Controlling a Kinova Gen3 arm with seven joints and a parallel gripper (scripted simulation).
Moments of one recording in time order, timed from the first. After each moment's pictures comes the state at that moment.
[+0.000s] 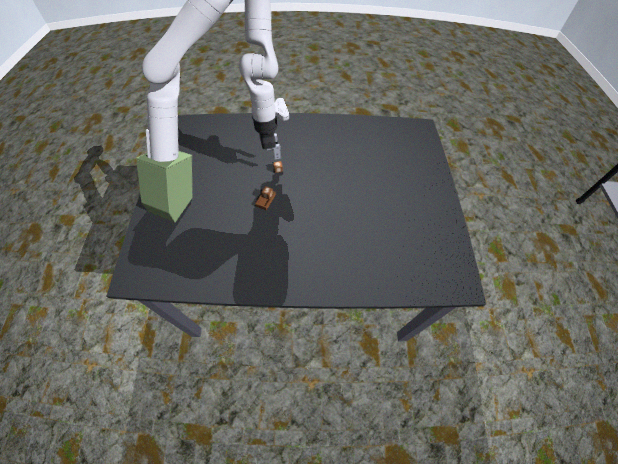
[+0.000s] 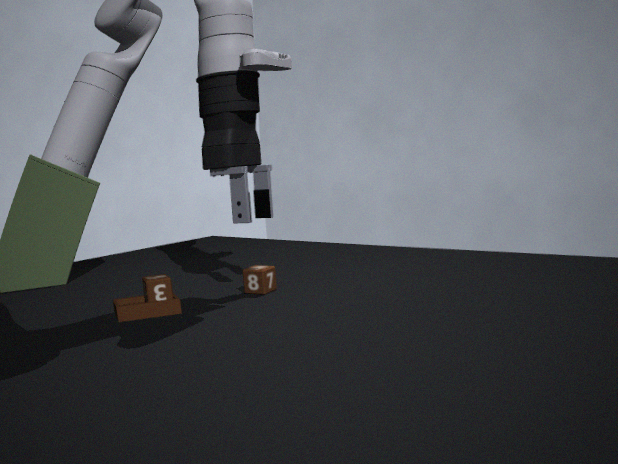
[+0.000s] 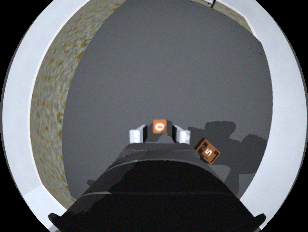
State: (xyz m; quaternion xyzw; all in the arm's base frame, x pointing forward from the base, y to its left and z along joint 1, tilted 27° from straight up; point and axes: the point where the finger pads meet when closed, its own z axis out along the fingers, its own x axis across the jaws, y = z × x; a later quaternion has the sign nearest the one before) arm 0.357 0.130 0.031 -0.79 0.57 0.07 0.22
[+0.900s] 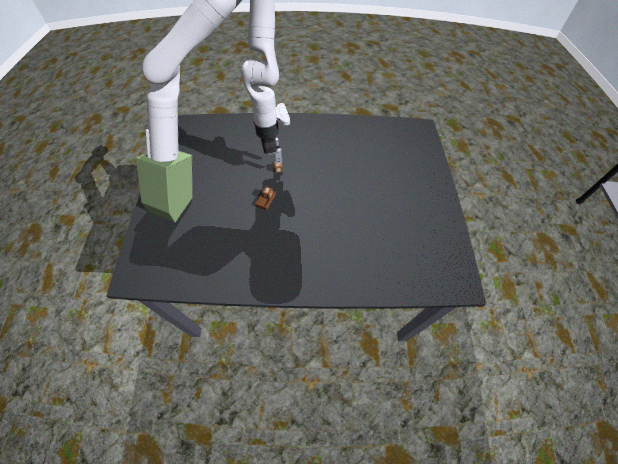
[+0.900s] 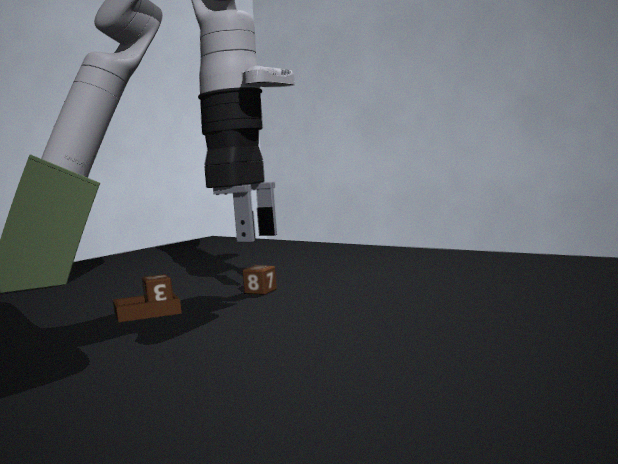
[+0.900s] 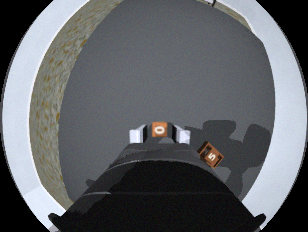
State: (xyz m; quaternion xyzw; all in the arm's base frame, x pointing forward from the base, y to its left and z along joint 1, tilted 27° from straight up) arm 0.364 0.140 0.013 -0.79 0.57 0.07 0.22
